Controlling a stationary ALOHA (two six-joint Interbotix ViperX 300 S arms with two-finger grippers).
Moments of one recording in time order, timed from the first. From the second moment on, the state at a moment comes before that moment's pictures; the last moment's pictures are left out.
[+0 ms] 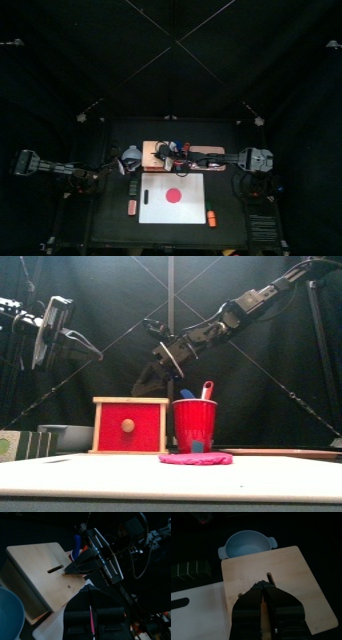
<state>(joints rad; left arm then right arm) -0.04 -0.62 1.24 -0.91 -0.56 -0.06 -0.26 0.23 0.33 -0.06 -0.07 0.00</state>
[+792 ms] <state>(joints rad) -0.18 -0.35 1.14 -1.07 -0.55 -0.43 -0.26 0.27 0.32 -0.12 -0.01 0.00</state>
